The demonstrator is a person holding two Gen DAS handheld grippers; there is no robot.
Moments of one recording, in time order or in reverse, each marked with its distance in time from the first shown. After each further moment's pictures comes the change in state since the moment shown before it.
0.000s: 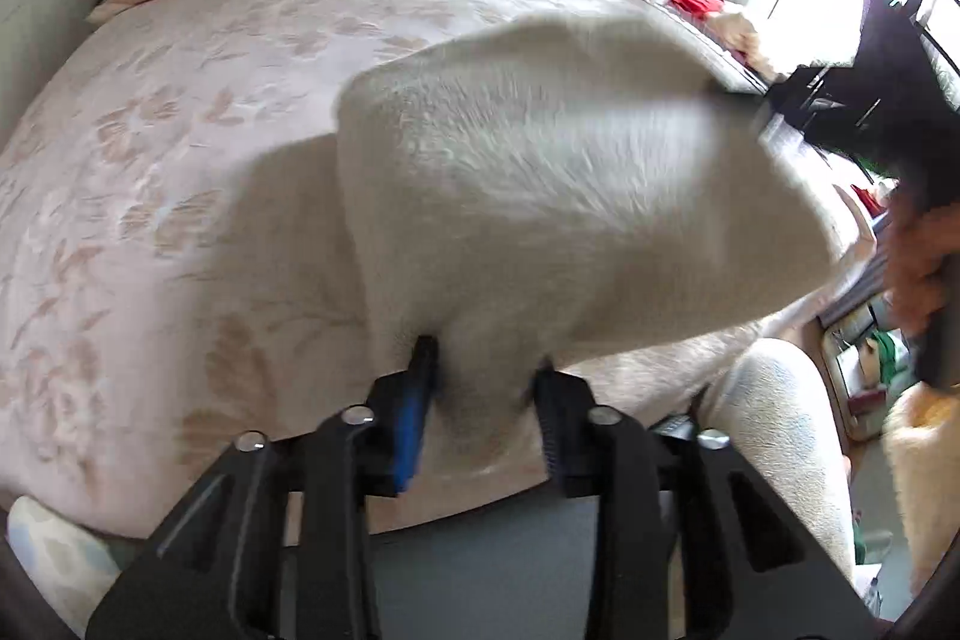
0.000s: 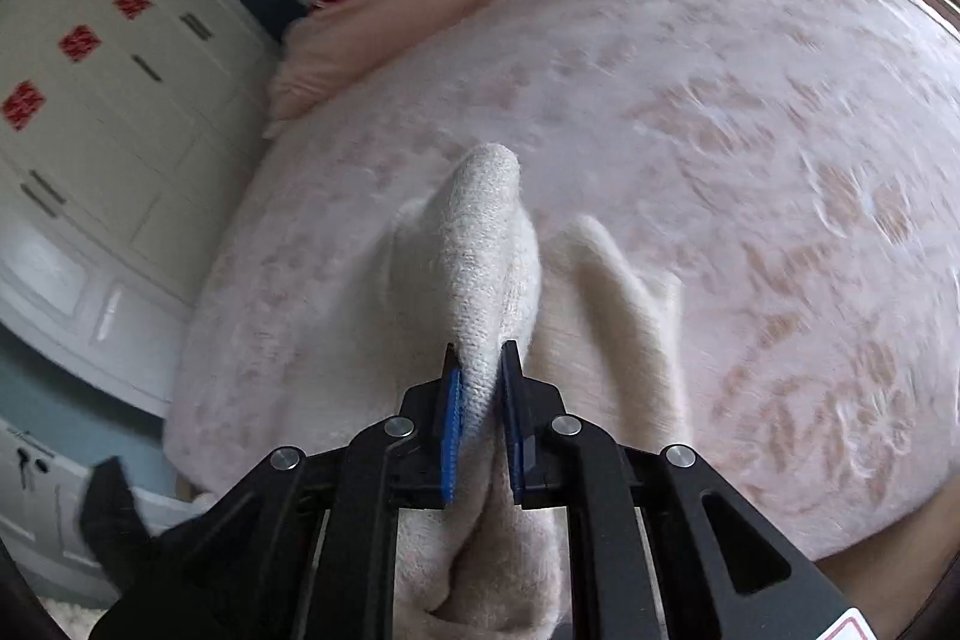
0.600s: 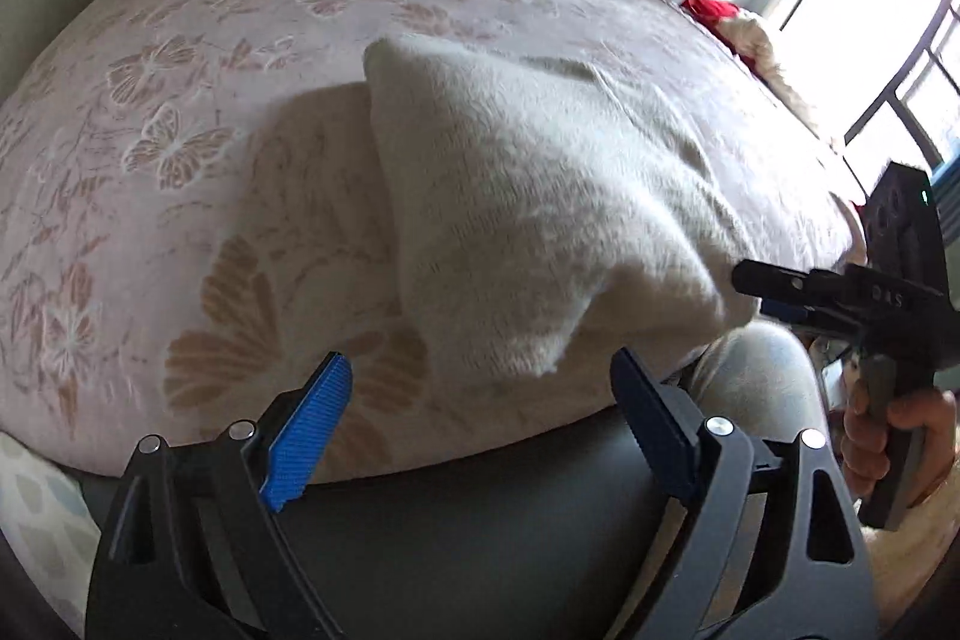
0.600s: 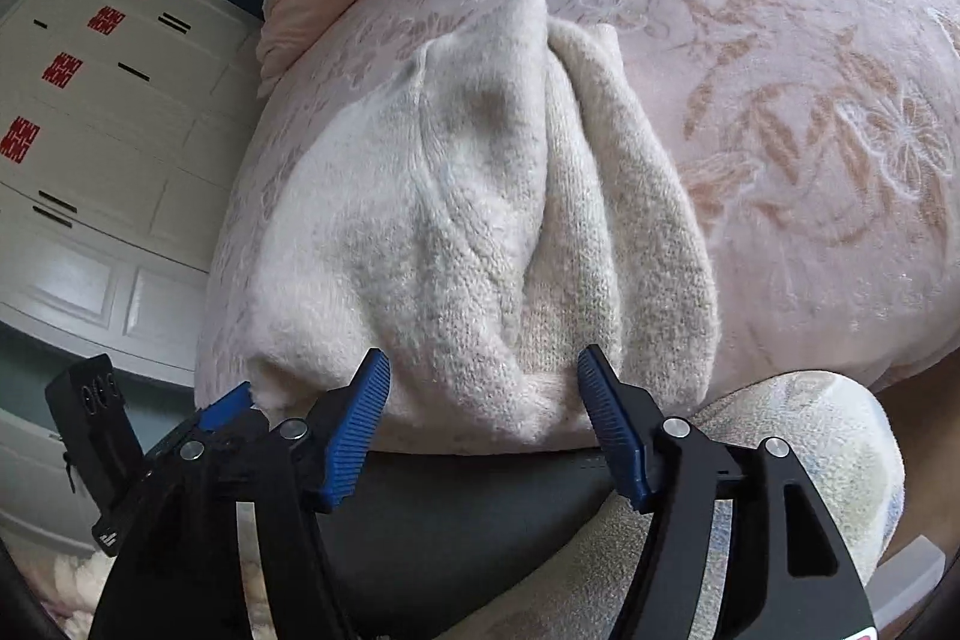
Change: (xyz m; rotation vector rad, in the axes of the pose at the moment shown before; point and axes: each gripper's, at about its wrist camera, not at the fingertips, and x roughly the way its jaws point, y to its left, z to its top) left arm -0.006 0.007 -0.025 -0.062 0.033 0.001; right arm -0.013 -0.002 -0.094 0.025 0.075 0.145
